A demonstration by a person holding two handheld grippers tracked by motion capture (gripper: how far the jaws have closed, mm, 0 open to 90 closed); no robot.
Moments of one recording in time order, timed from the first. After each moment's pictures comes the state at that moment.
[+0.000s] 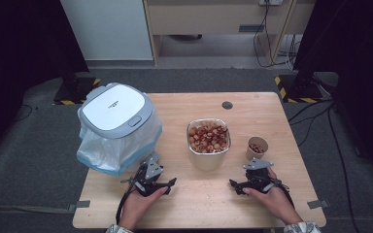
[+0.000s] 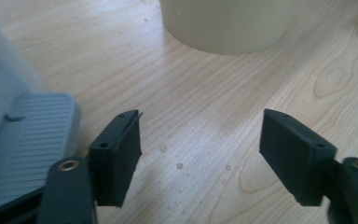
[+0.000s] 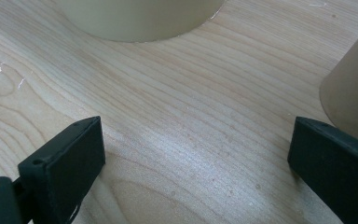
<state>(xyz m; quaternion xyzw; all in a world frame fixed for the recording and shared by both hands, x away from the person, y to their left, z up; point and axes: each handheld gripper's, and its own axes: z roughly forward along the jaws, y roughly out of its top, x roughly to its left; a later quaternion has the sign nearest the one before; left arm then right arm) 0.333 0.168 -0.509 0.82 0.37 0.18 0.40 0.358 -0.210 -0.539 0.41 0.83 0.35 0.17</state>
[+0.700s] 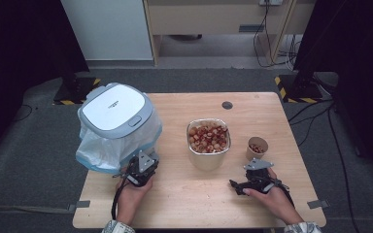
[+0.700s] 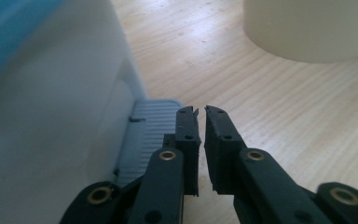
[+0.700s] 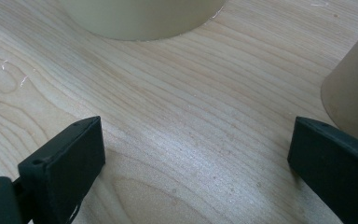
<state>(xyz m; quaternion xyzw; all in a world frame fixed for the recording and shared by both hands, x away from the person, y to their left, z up) 0.350 0.190 -0.499 0.80 0.40 0.27 0.35 0.358 -0.210 -0.539 0.40 0.83 0.35 0.17</state>
